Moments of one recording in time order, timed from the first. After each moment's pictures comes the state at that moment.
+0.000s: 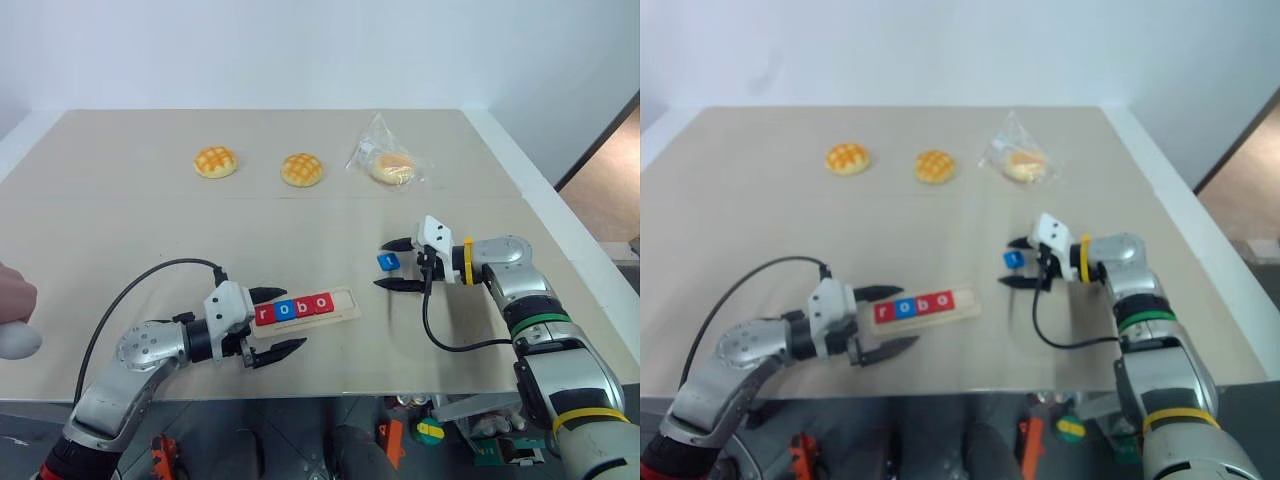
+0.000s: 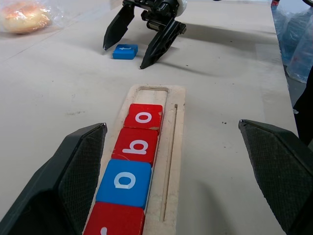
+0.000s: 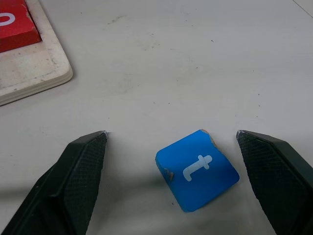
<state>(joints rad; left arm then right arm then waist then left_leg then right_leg) -0.07 0.57 -0.12 -0.40 -0.37 0.26 -0.88 -0.87 -0.58 0.16 0.97 0.06 -0.25 1.31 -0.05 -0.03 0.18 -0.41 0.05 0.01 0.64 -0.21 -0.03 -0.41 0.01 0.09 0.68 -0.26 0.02</state>
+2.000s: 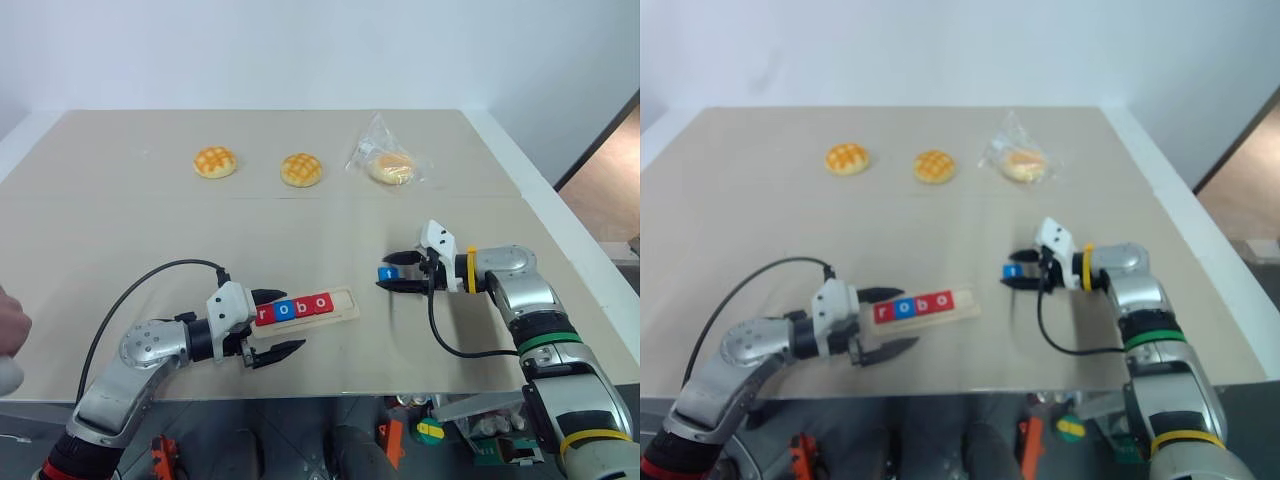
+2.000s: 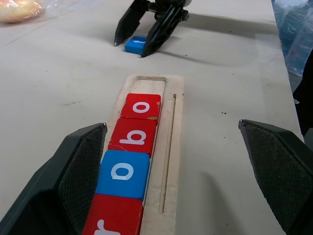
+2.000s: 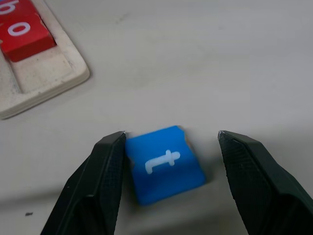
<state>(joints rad) -0.08 0.57 -0.13 -0.38 -0.35 0.27 -0.89 -0.73 -0.60 0.11 0.69 0.10 0.03 1.28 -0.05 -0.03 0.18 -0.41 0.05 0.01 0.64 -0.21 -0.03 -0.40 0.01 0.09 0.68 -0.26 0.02</state>
